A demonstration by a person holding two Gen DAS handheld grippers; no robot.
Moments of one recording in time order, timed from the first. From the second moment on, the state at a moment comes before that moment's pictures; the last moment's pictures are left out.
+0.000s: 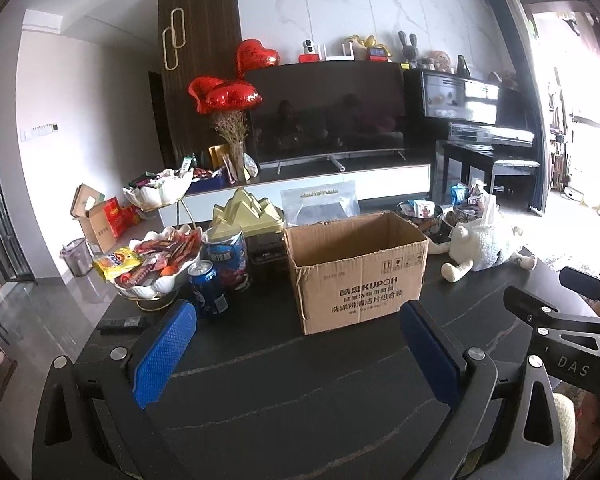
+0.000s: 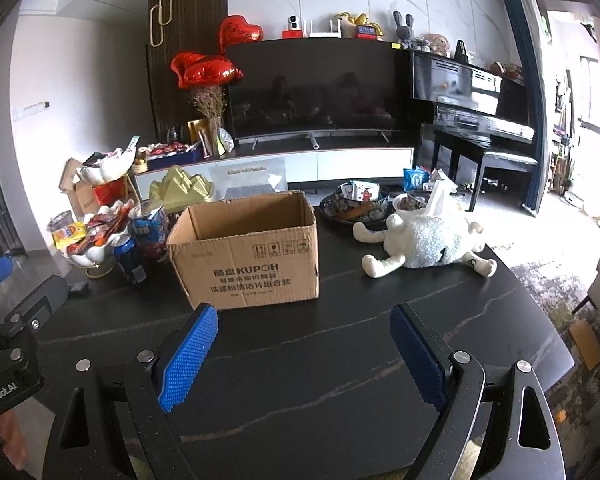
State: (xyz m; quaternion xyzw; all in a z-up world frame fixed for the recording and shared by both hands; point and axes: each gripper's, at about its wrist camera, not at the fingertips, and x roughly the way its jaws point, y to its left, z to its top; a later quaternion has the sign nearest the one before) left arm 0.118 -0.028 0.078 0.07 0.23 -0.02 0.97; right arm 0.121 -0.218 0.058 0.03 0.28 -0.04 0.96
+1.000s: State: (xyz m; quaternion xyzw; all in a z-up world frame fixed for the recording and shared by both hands) left arm 0.107 -0.028 0.083 0.07 0.22 -0.03 0.97; right arm 0.110 -0.213 0.059 0.03 0.27 -0.03 0.96
